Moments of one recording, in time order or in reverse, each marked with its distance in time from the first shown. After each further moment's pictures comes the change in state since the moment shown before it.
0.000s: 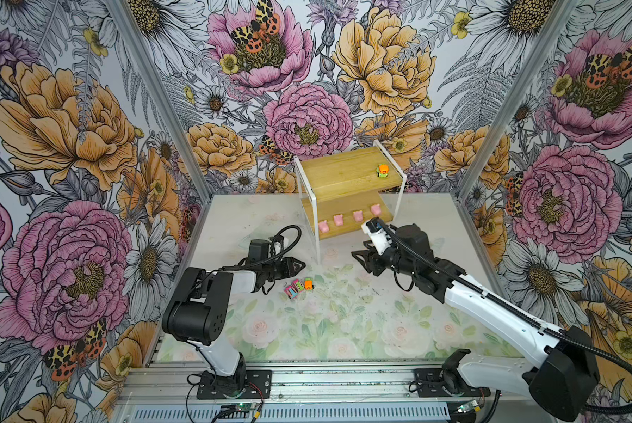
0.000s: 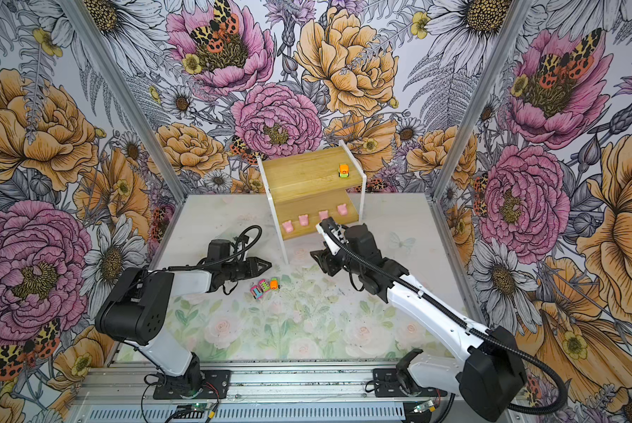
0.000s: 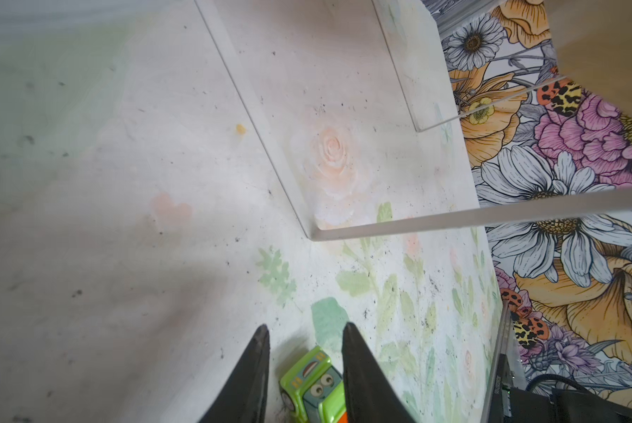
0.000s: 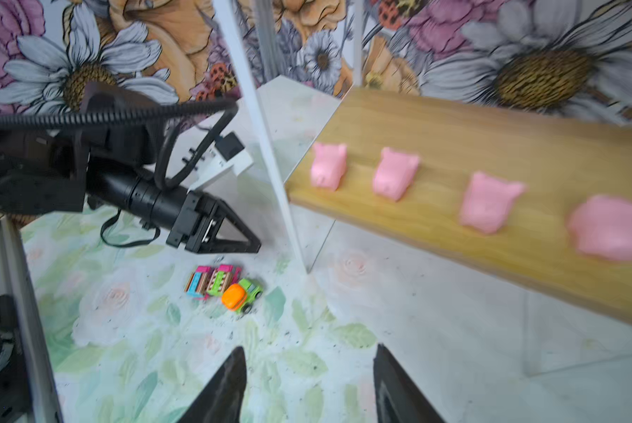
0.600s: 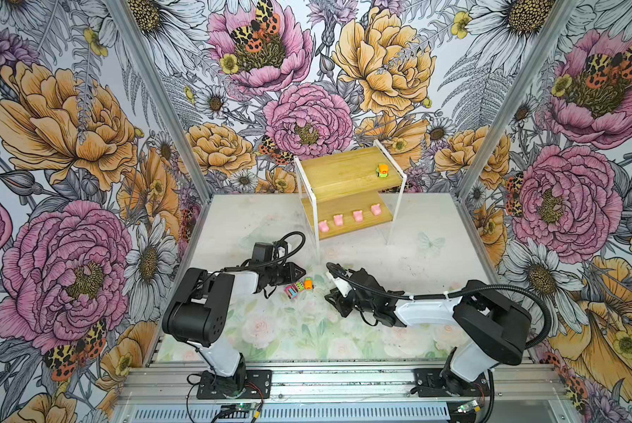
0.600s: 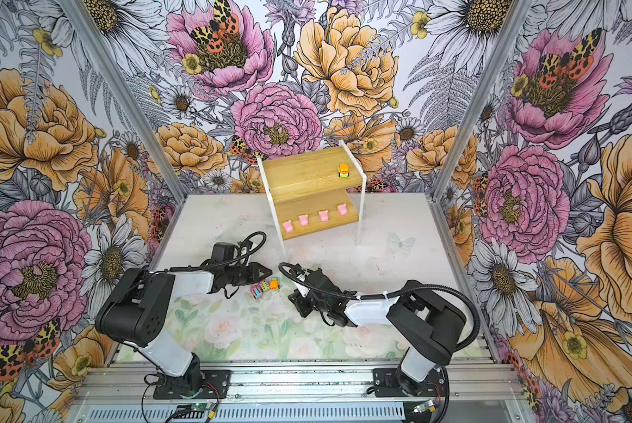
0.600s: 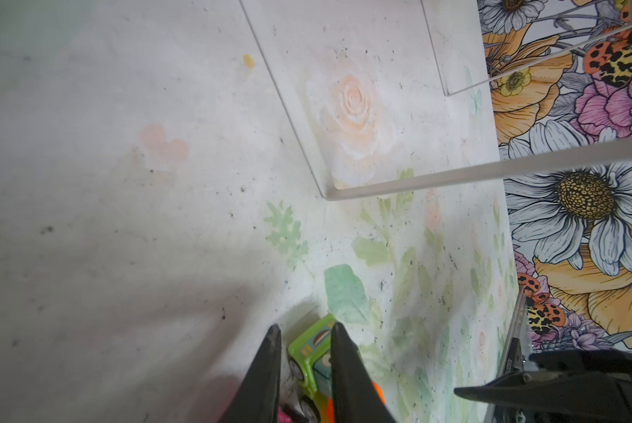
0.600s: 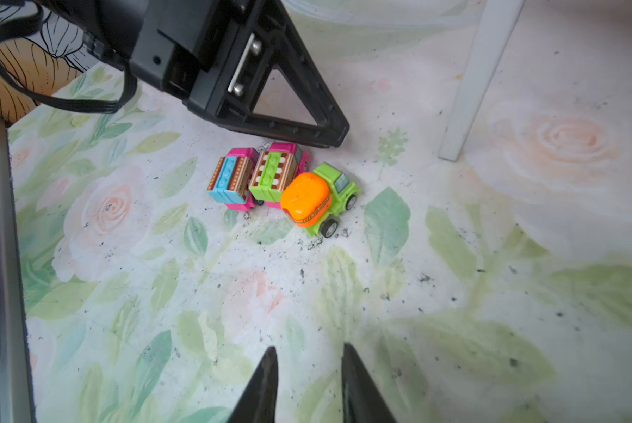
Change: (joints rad) left arm -0.029 -0.003 -0.002 -0.111 -0.040 0.026; right arm 0.243 0.436 -0.177 0.518 0.078 0.205
